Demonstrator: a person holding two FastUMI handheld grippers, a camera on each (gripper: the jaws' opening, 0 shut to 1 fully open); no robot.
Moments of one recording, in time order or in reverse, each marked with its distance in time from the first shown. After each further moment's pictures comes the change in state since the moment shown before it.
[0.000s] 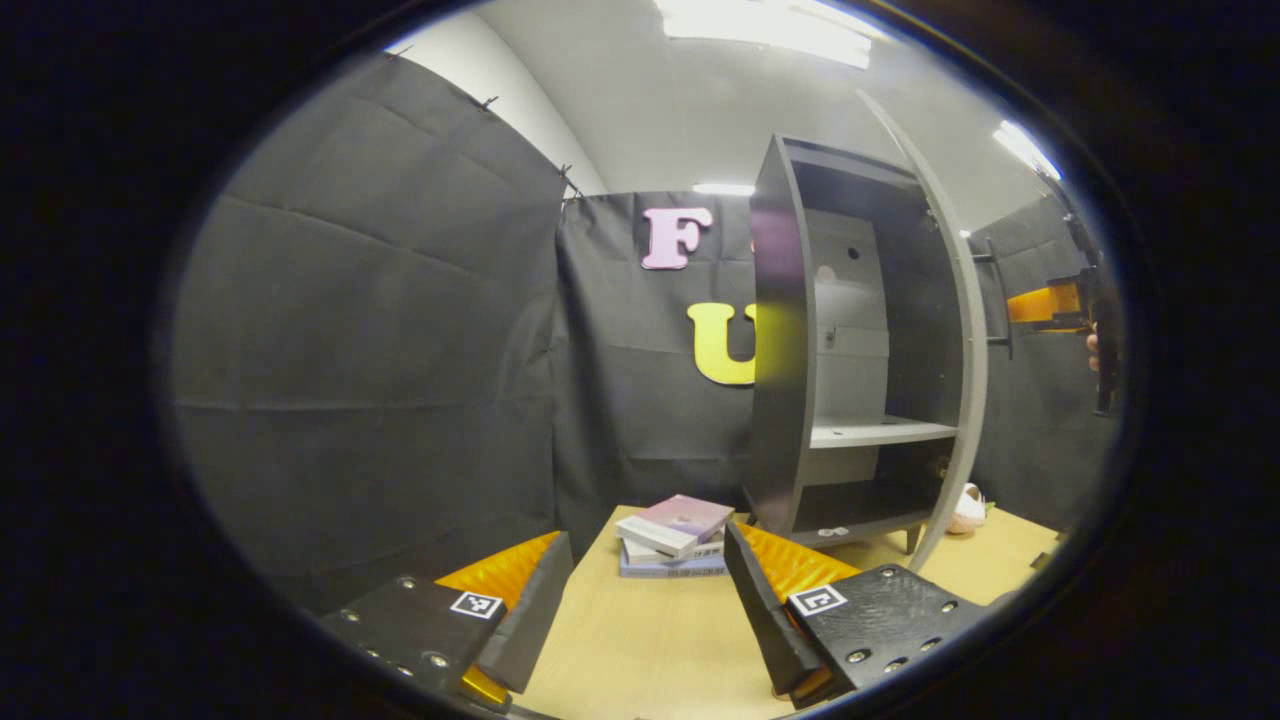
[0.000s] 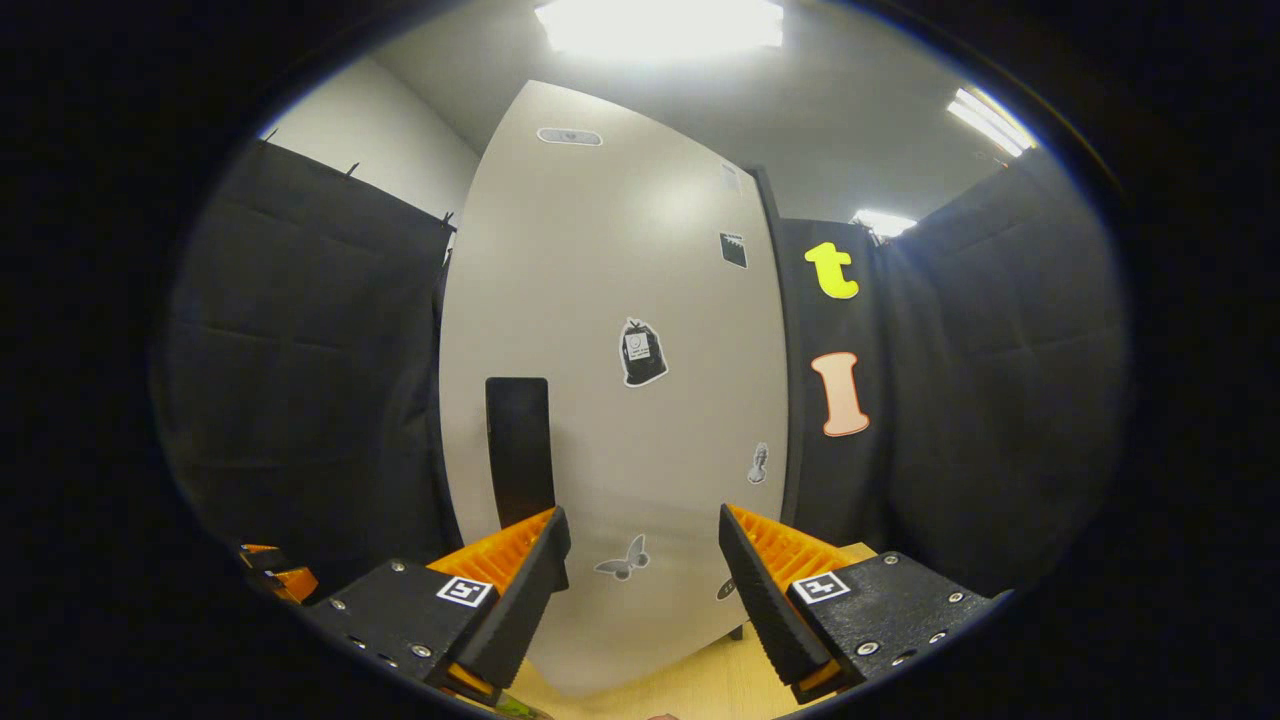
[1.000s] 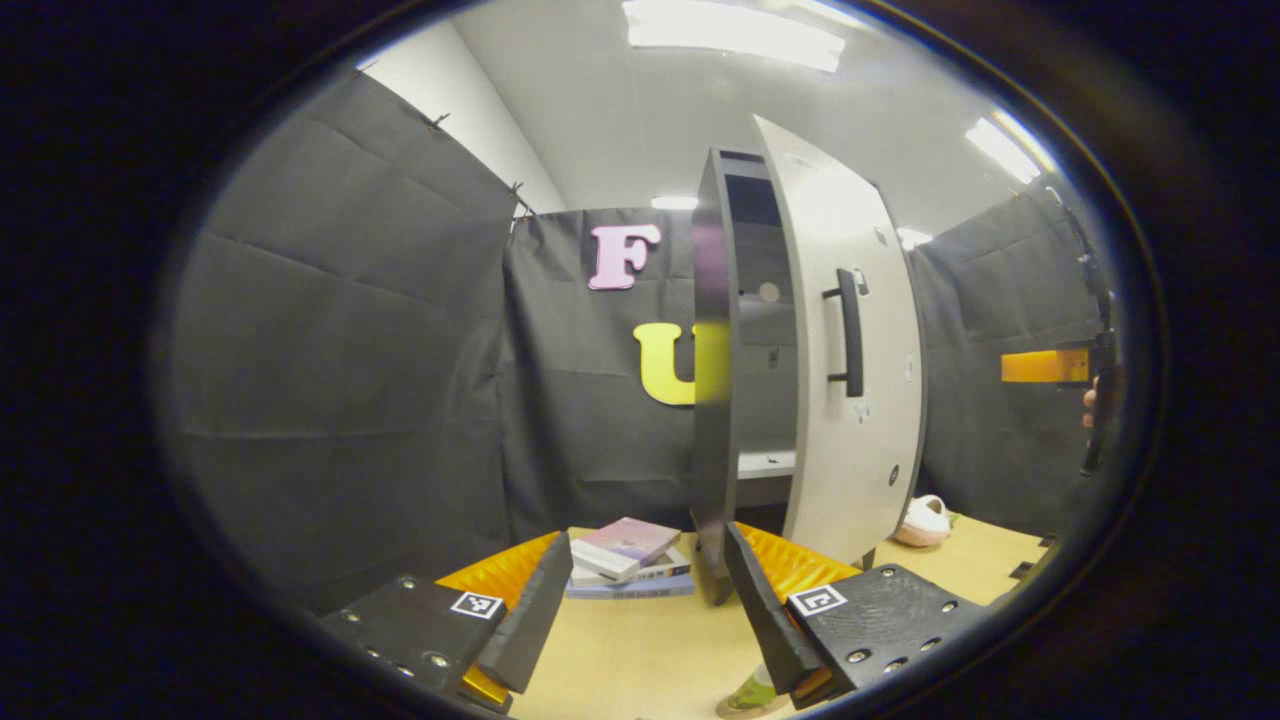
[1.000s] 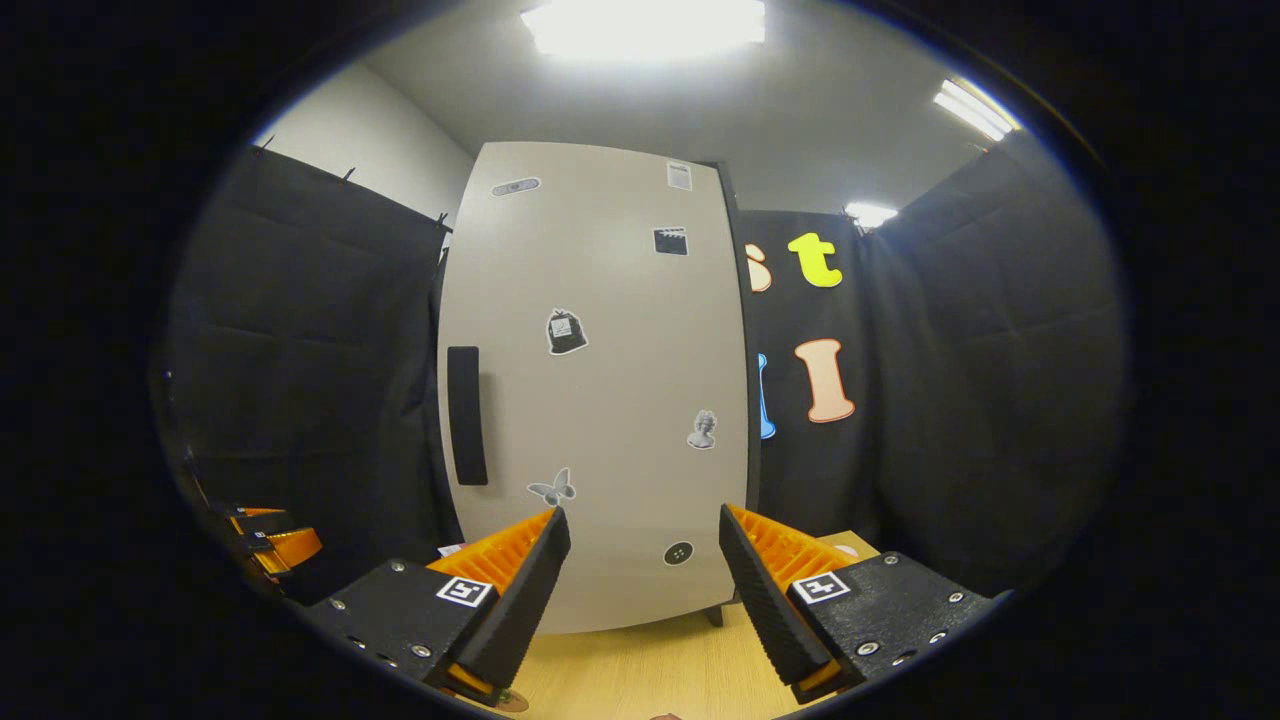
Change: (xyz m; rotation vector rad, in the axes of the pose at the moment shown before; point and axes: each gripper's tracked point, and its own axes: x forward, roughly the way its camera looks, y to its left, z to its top) left arm 0.002 -0.103 0.043 0.028 -0.054 -0.118; right arm -0.046 -0.074 -0.023 0.016 0.008 -0.009
